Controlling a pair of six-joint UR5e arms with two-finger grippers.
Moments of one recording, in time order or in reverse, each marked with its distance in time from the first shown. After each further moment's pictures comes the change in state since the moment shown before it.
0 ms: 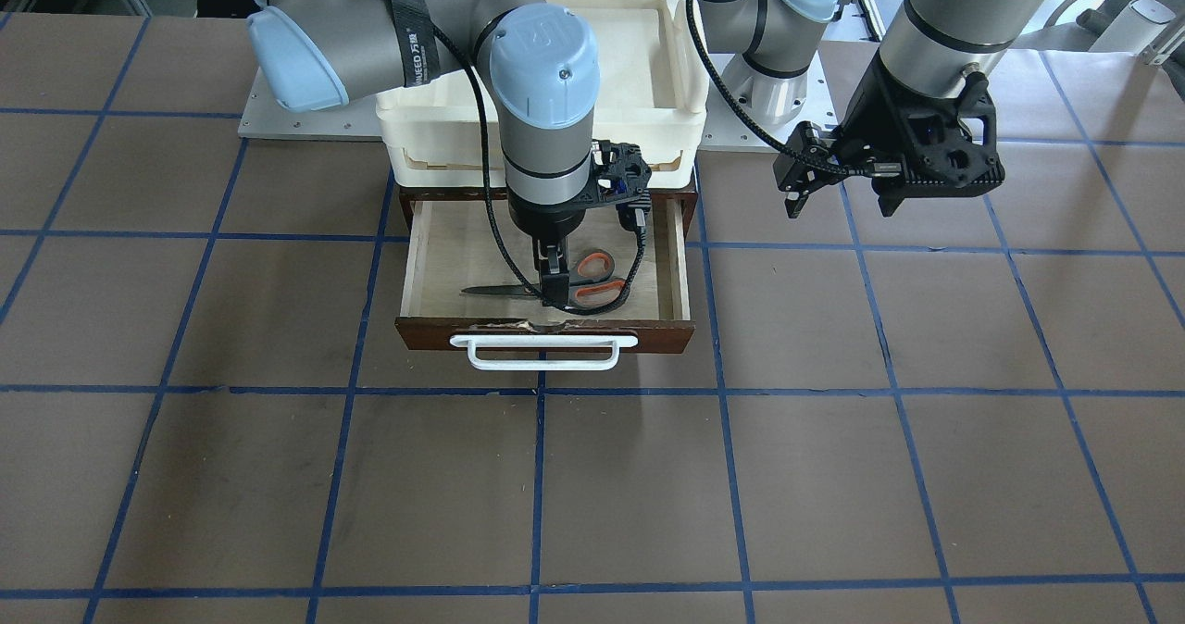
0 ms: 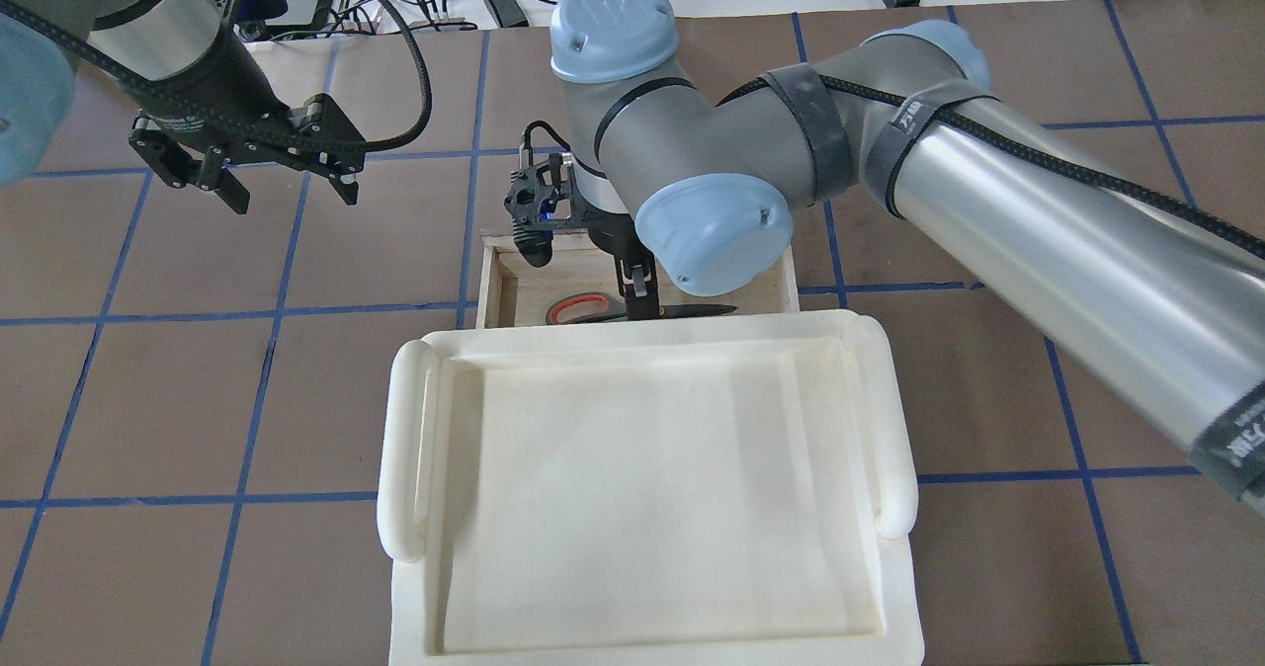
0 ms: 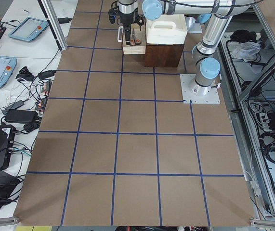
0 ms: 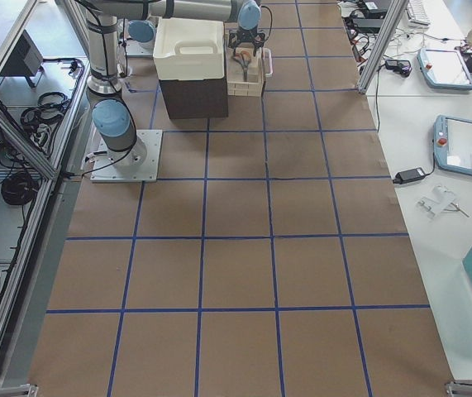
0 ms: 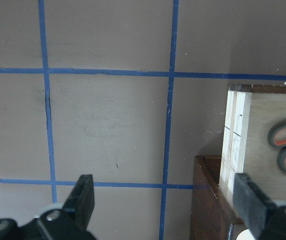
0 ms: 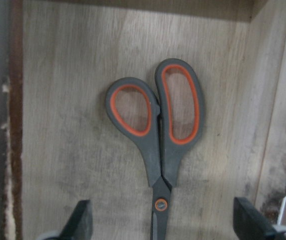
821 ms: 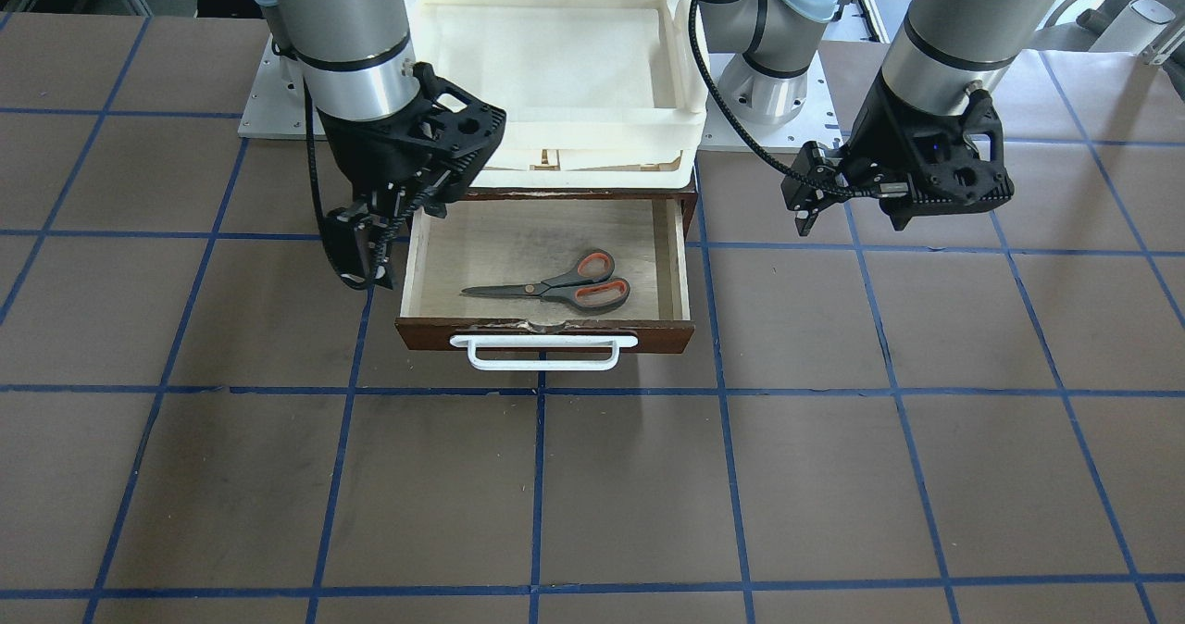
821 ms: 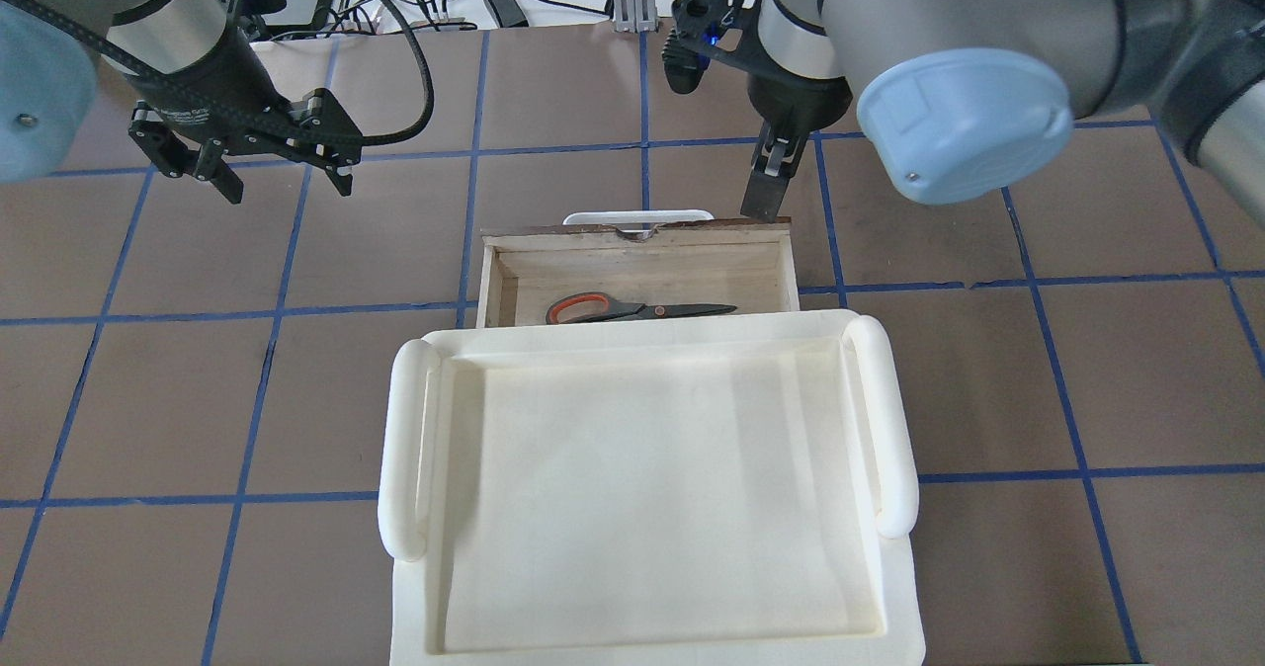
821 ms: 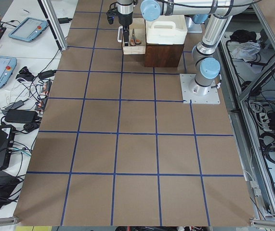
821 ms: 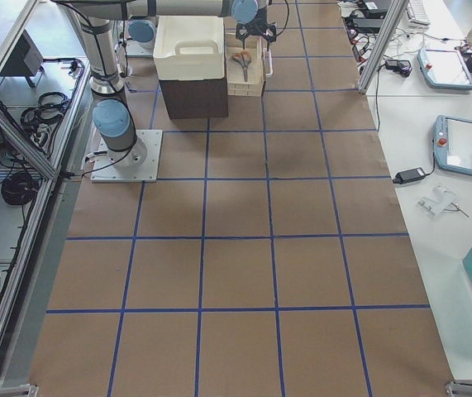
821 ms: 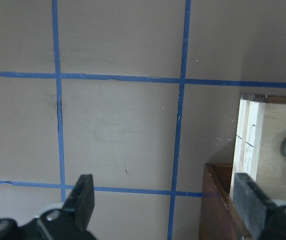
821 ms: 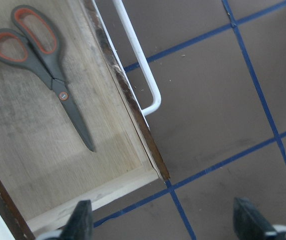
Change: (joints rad) left arm -0.007 -0.034 0.000 0.063 0.040 -0.037; right arm -0.244 -0.211 0.004 0.028 -0.032 0.309
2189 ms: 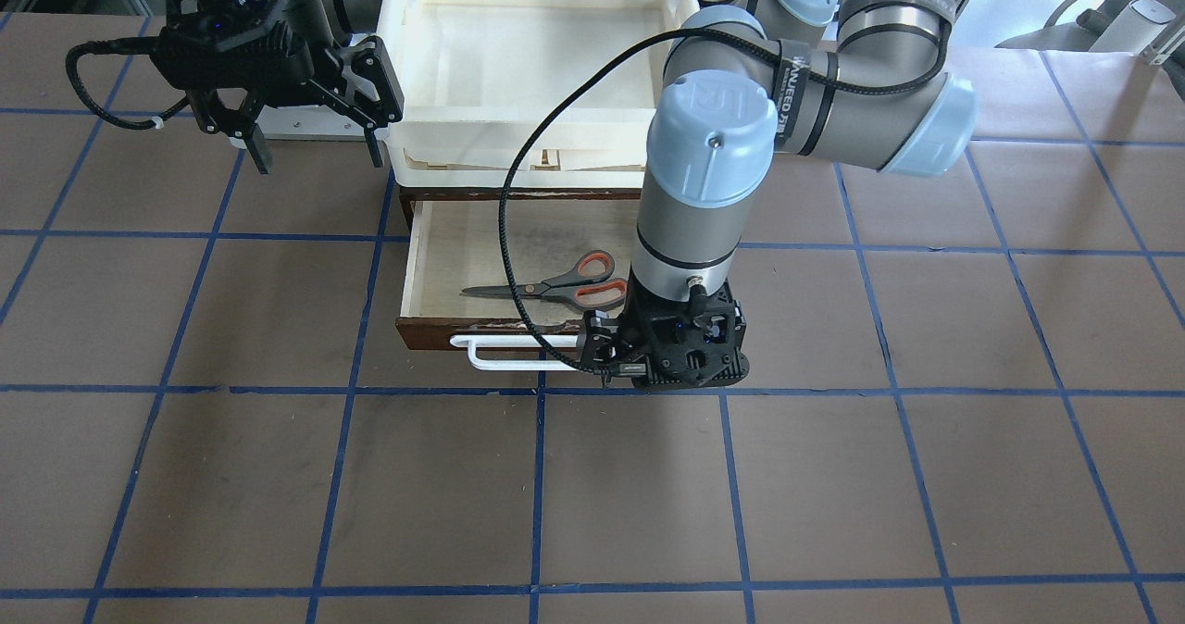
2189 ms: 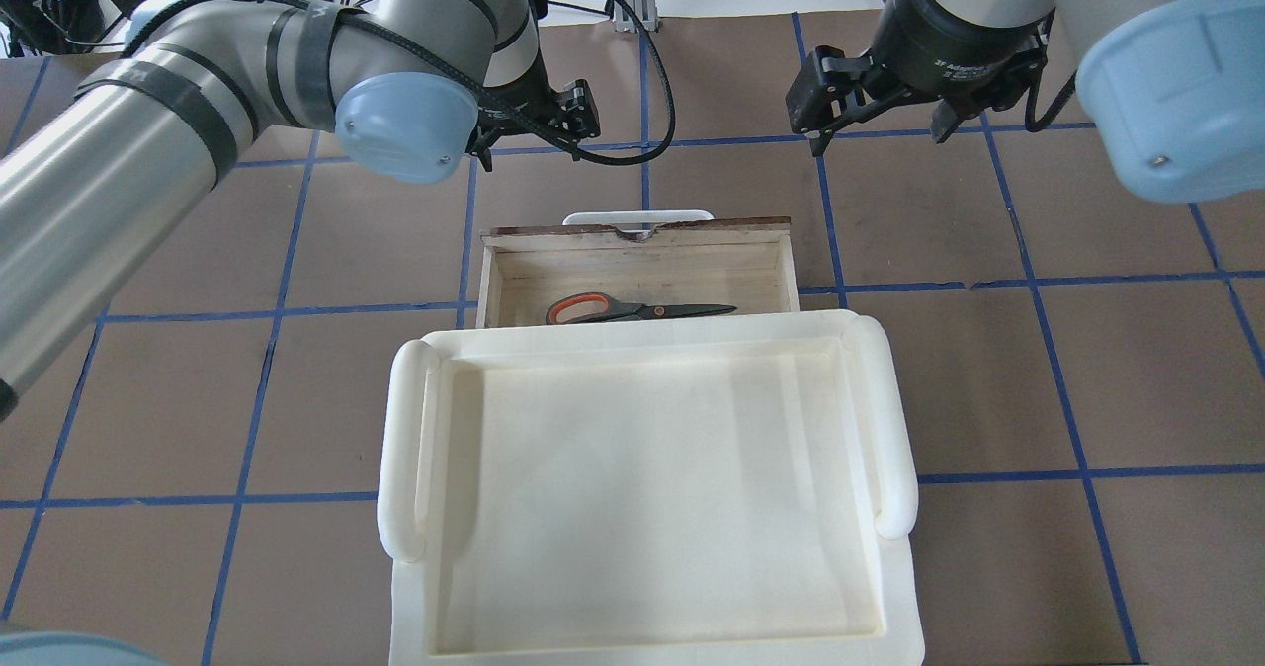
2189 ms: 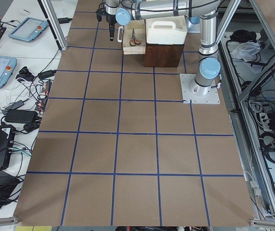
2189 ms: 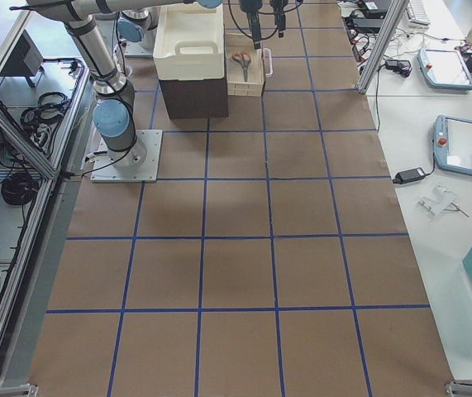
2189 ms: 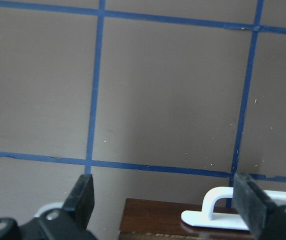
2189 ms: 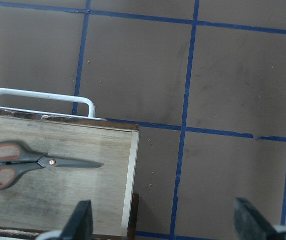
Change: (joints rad) left arm -0.298 -0.357 0.095 0.357 -0.013 -0.307; right arm -0.085 -0.148 -0.002 0.098 0.020 0.955
